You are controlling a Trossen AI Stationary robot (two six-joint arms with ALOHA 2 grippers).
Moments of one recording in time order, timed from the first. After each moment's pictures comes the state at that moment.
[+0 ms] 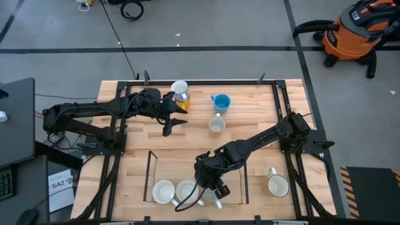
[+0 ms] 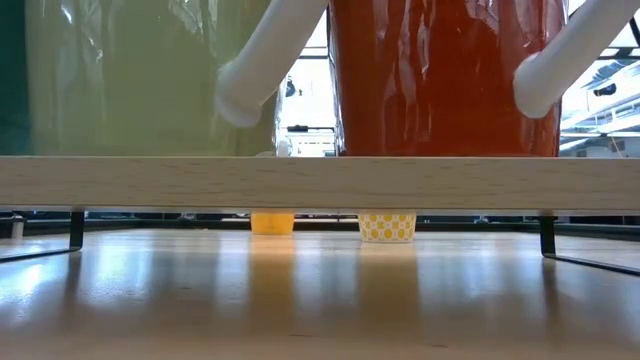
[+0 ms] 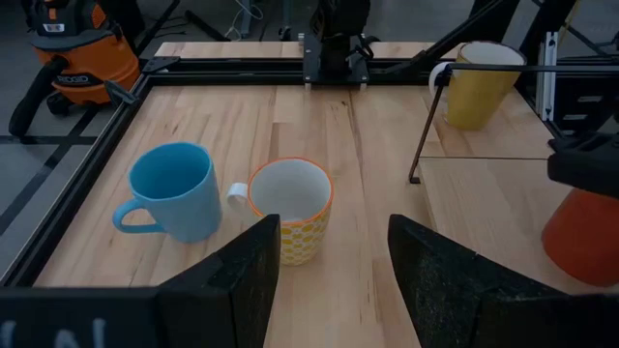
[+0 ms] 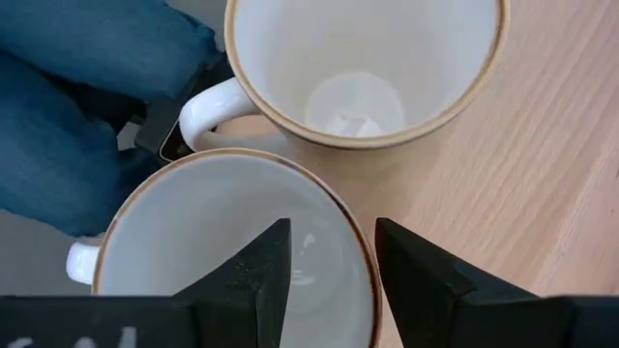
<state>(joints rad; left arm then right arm) 0.20 1.18 0.94 -0.19 0.15 0.09 0.40 1.99 1.80 -0.84 -0.19 -0.02</state>
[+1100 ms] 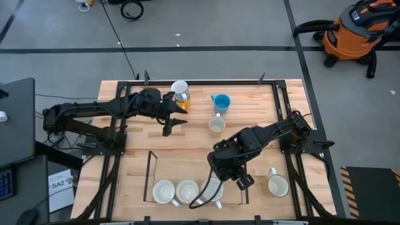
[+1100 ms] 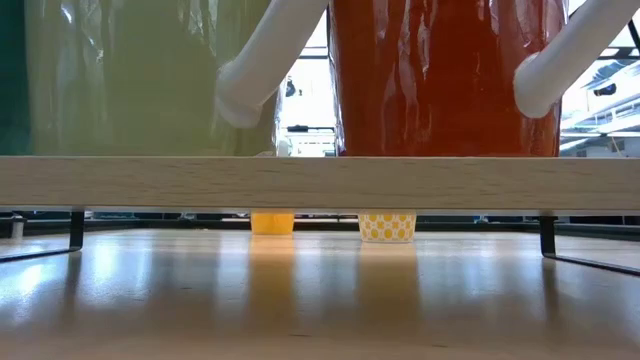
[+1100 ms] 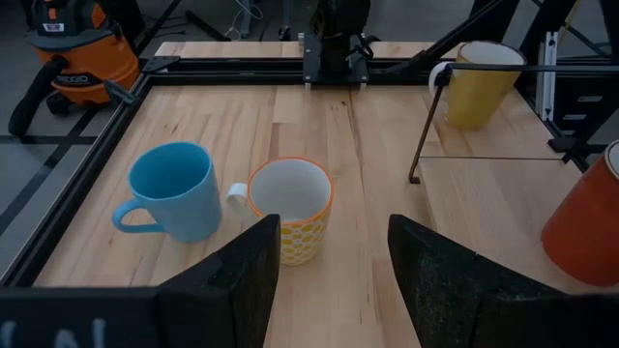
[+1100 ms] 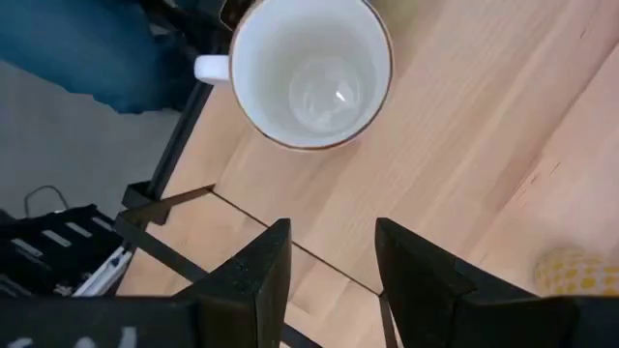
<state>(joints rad) 0.20 1.18 0.94 -0.19 0.15 0.09 0.42 1.98 2.24 -1.57 -0.18 -0.06</state>
